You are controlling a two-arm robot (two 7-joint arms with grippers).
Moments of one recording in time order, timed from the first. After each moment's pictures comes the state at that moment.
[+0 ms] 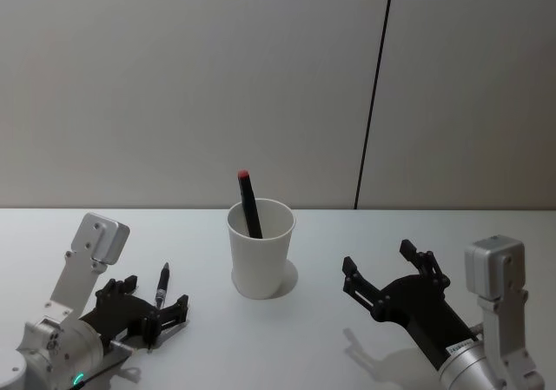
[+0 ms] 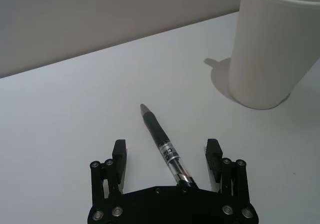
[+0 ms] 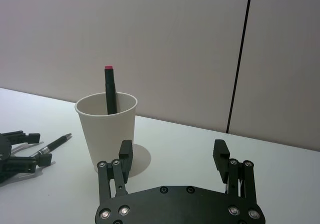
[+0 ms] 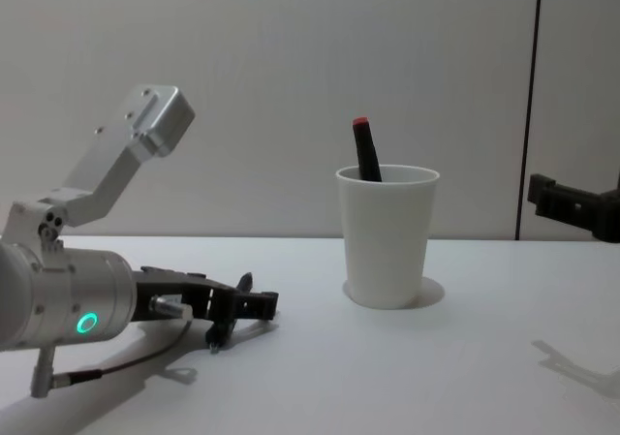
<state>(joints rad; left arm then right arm) -0.37 0.29 0.39 -1.41 -0.29 0.39 -0.21 -0.01 0.34 -0.23 -1.77 0.29 0.03 0.07</state>
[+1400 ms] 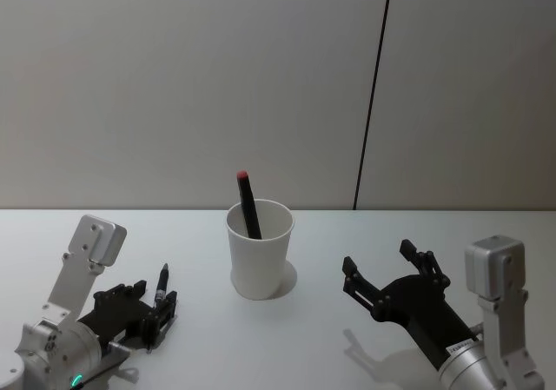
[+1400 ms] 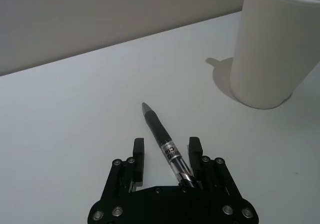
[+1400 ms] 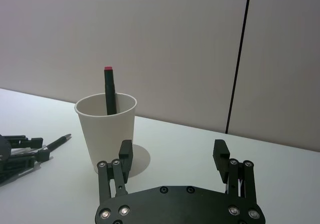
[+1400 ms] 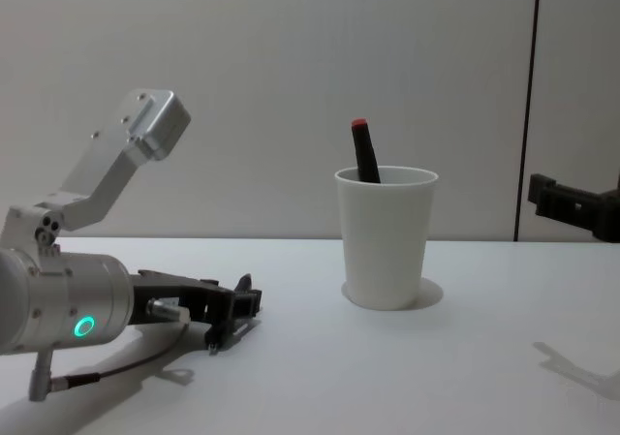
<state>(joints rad) -0.37 0.28 0.39 -1.40 -0.29 0.38 -0.22 -0.01 0.34 -0.23 -1.77 0.29 0.03 0.07</state>
